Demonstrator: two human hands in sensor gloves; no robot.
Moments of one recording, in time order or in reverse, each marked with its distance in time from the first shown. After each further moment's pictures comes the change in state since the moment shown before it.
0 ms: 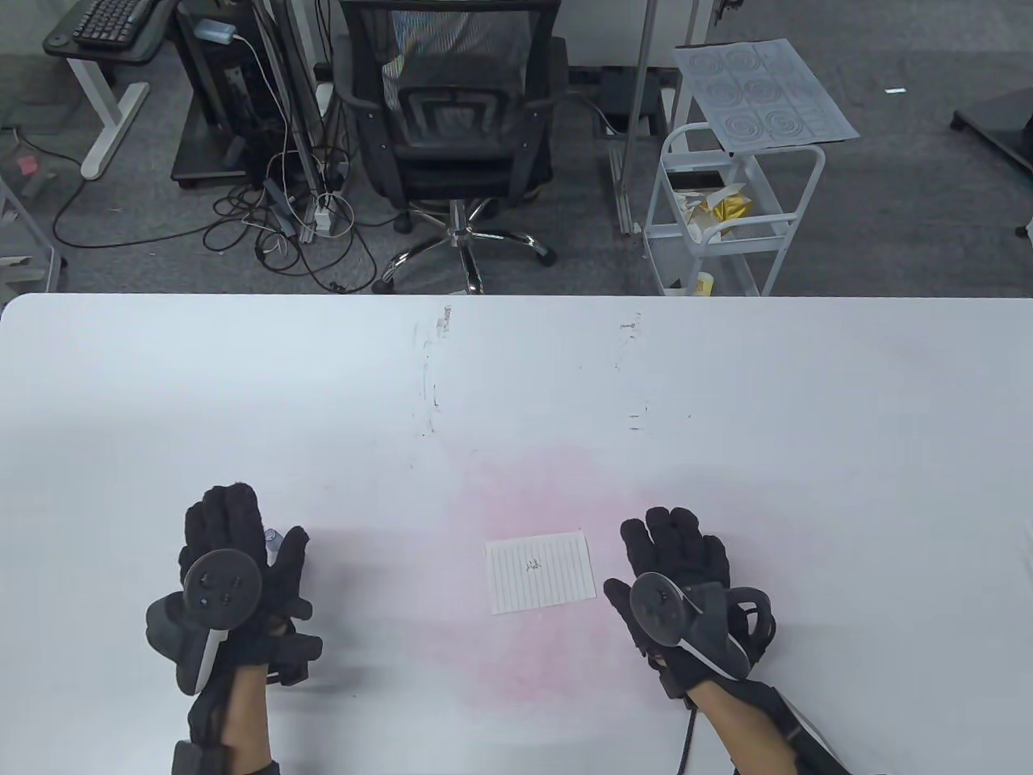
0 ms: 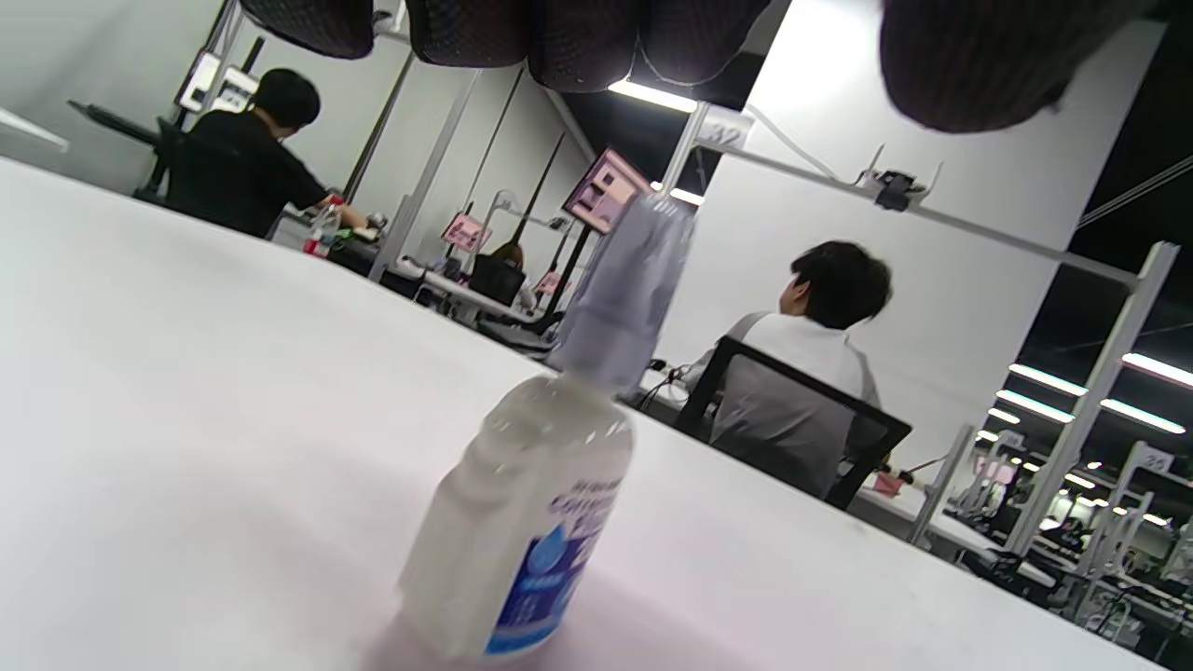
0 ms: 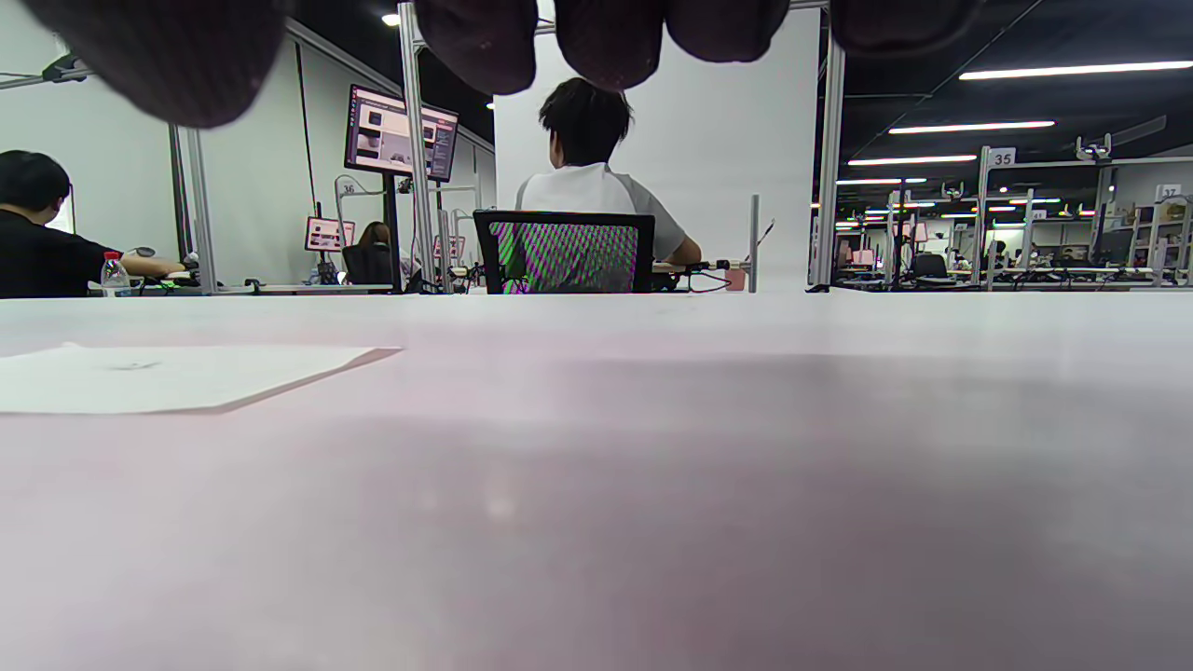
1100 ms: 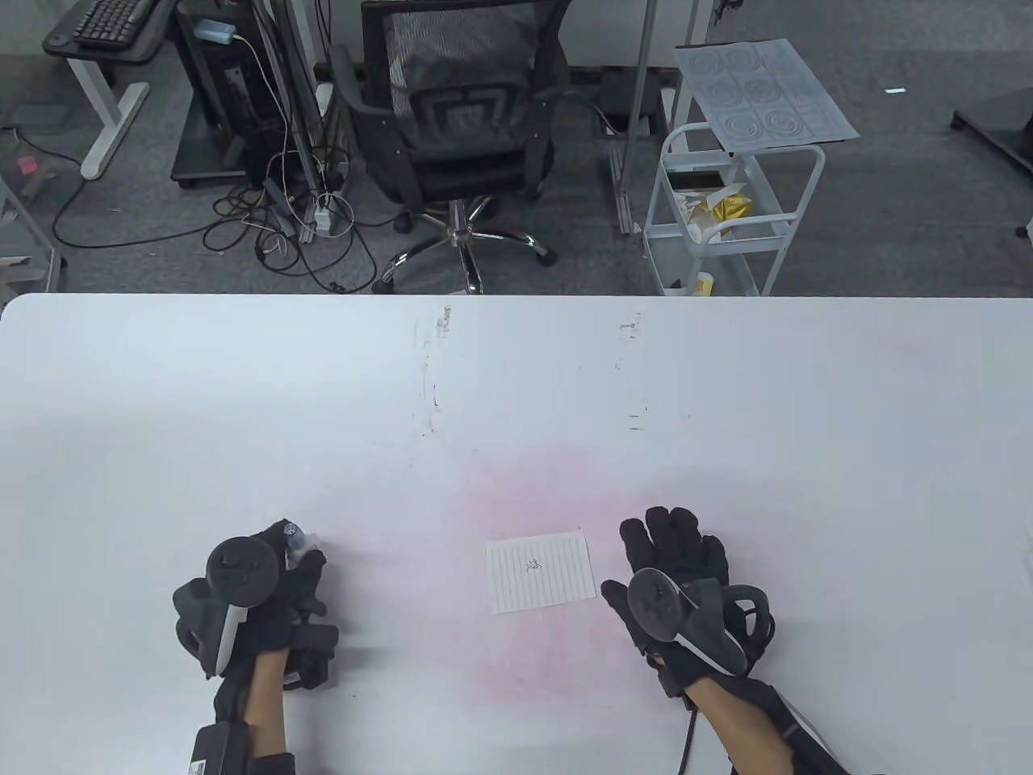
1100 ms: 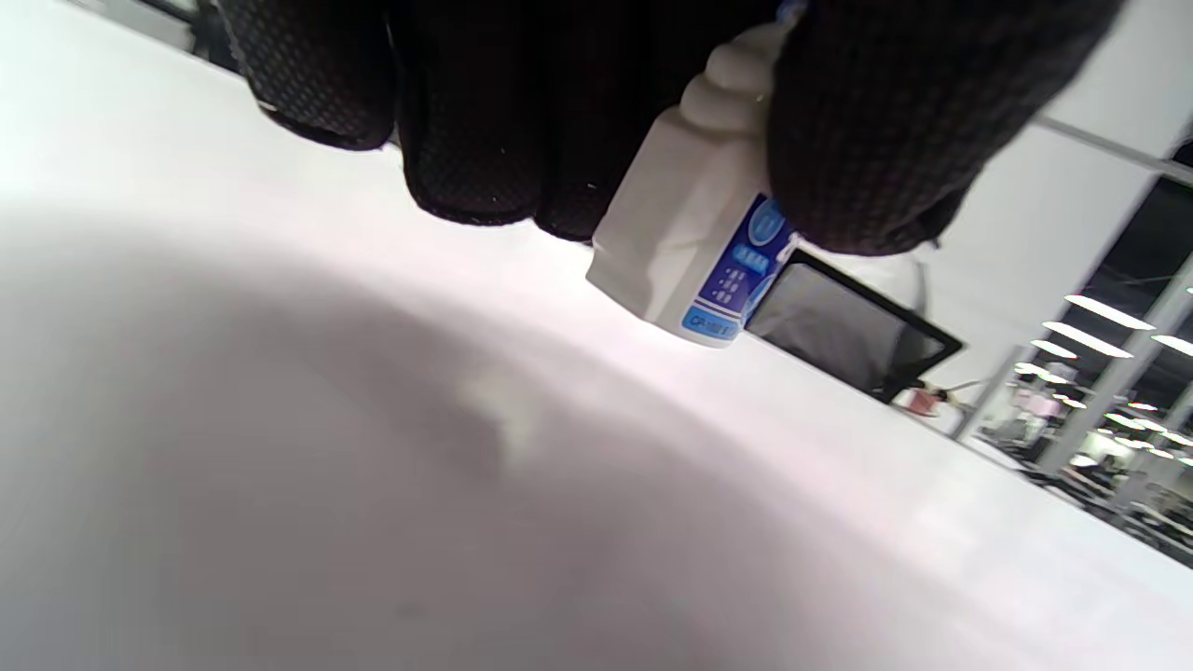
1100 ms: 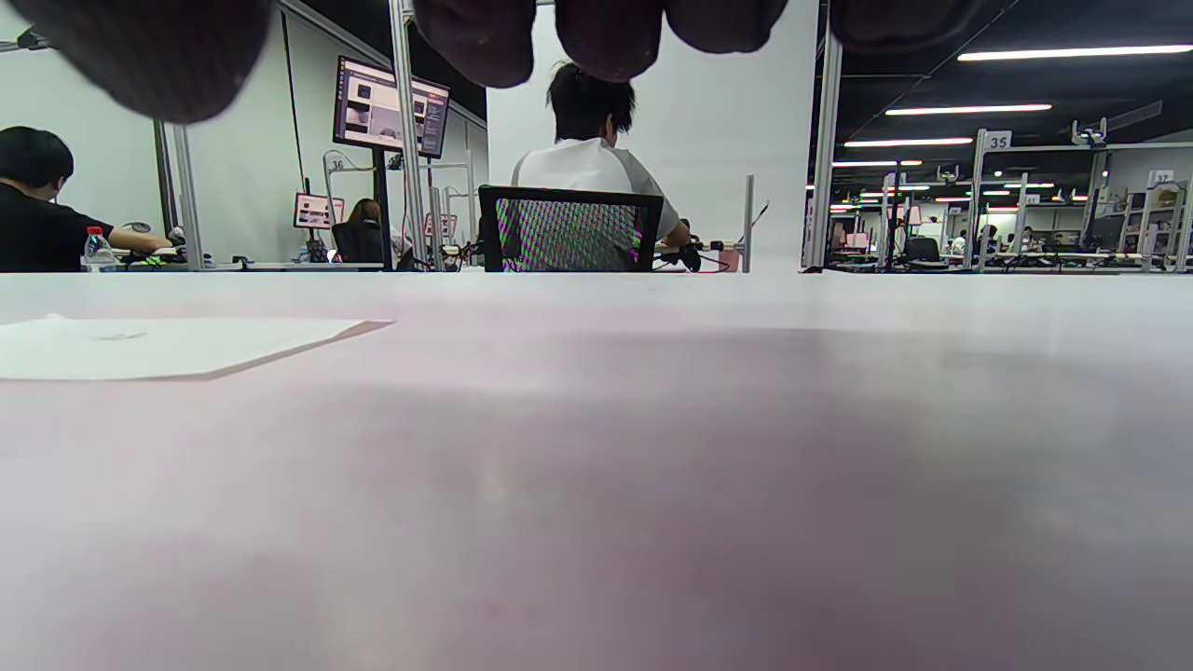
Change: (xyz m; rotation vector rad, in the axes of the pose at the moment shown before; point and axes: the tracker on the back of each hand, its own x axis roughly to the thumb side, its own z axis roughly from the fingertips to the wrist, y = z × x) left_hand 0.006 -0.038 -0.004 -0.132 0.015 0.020; right_hand 0.001 0.000 -0.003 0.035 0.013 0.014
